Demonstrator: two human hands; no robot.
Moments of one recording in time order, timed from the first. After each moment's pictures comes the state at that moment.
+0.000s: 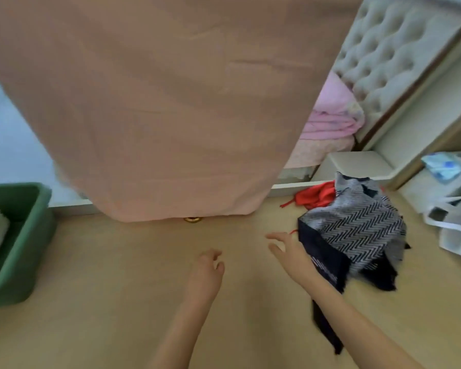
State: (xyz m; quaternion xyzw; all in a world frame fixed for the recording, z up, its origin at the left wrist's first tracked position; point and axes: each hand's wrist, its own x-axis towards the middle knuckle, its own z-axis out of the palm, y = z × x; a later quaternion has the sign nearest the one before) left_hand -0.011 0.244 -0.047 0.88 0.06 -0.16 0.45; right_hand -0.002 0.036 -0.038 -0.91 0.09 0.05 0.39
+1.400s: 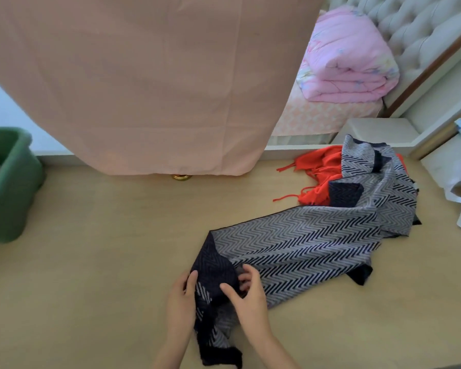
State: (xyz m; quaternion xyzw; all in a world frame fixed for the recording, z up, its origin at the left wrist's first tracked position) left_hand -0.127 0.211 -0.139 0.79 0.27 -0.07 0.55; right_hand -0.138 0.072 -0.134 -0.83 0.21 0.13 0.50
